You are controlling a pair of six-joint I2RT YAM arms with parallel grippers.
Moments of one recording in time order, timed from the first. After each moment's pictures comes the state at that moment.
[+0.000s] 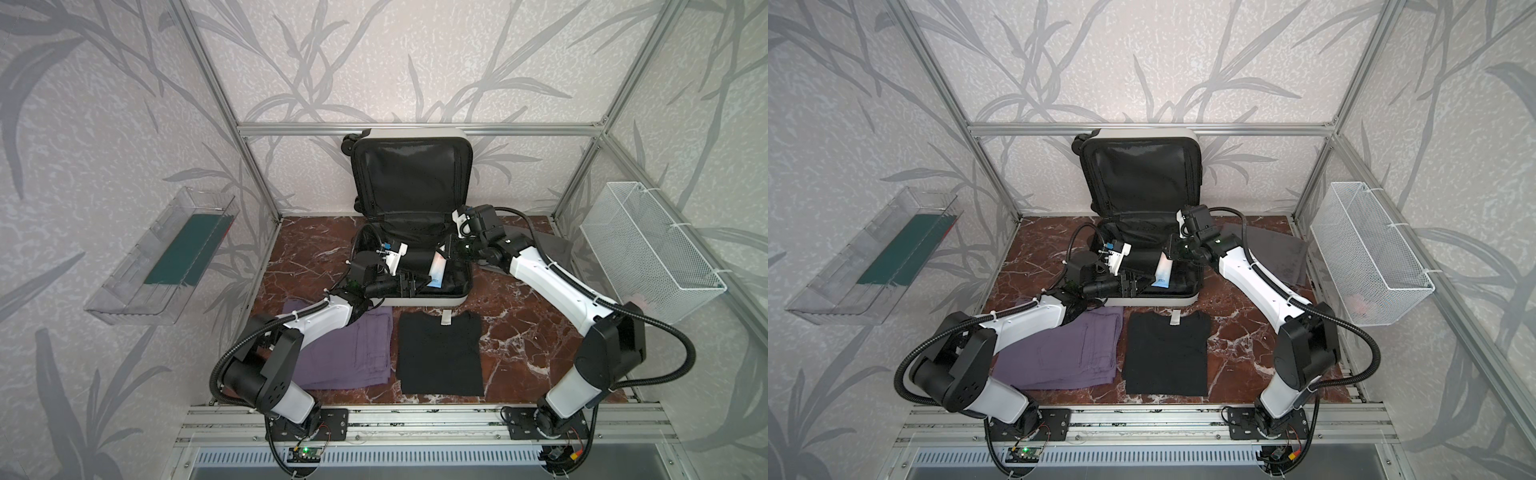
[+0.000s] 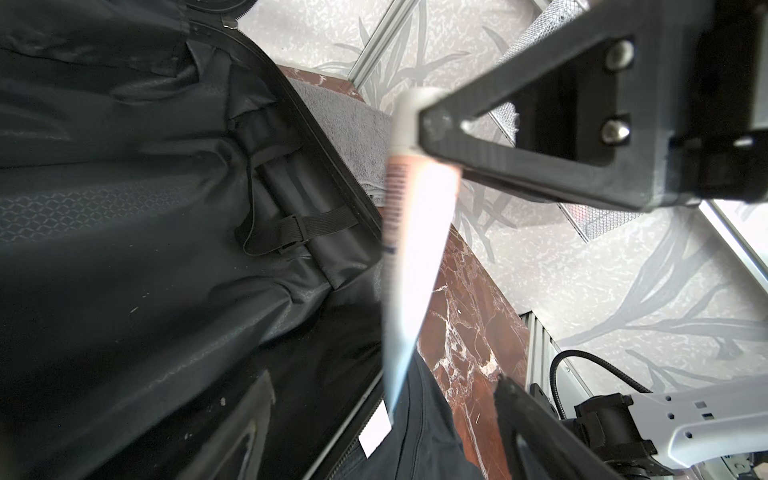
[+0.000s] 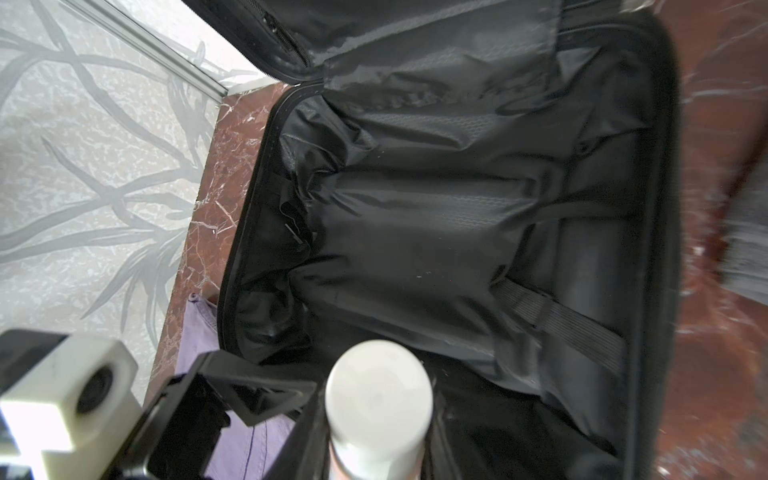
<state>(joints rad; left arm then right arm) -0.49 1.54 0.80 0.40 0.62 -0.49 0.49 1.68 1.51 -0.57 -0.22 0.54</state>
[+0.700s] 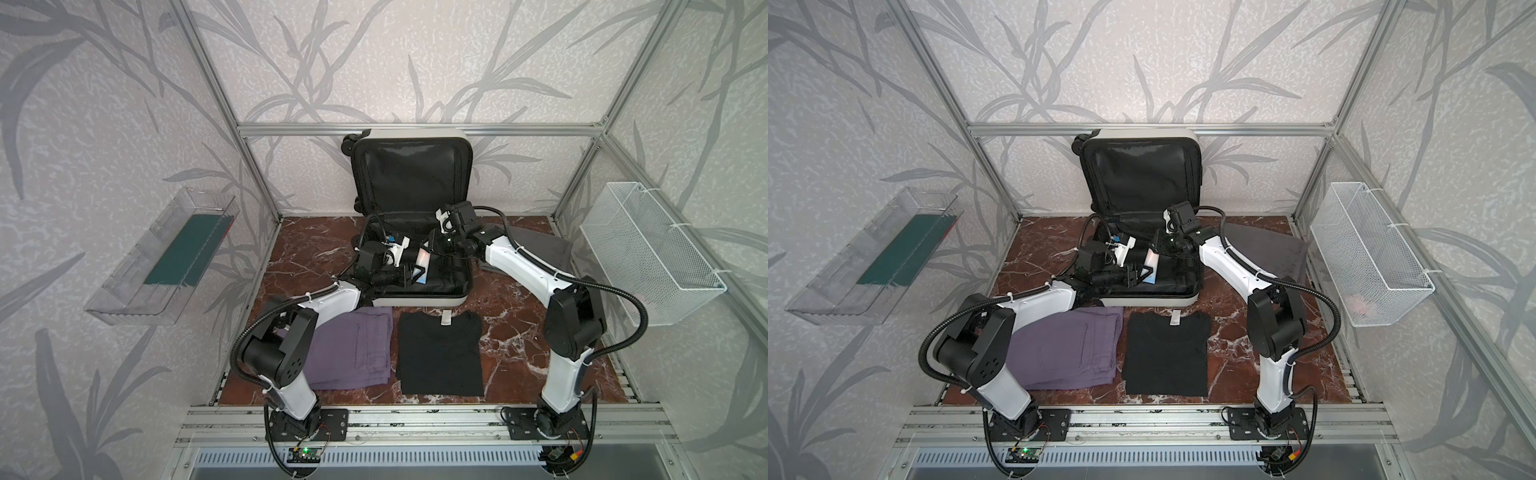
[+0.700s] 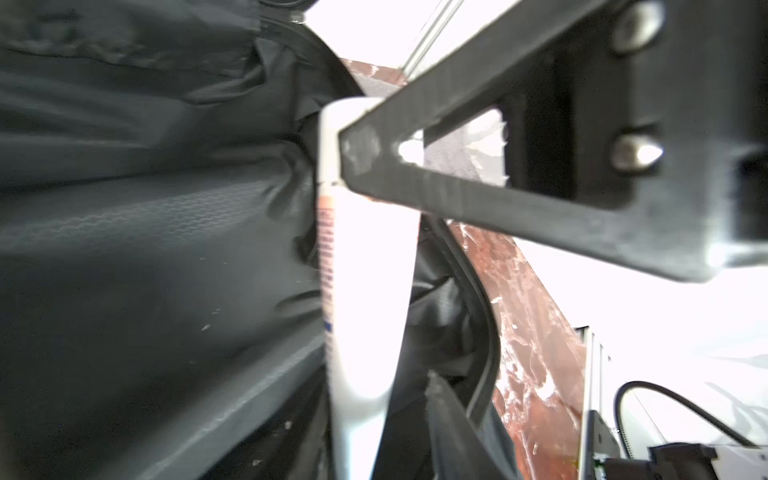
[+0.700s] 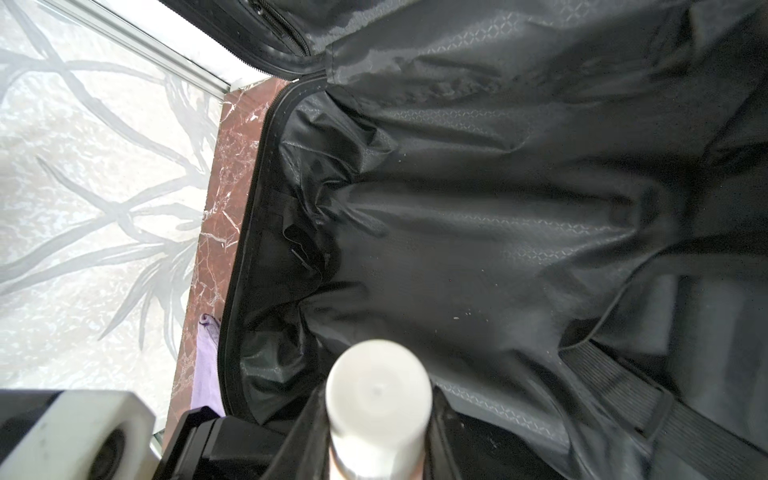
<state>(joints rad) -0.46 1.70 0.97 0.25 0.54 -0.41 0.50 1.92 1.66 -0.50 -0.29 0.61</state>
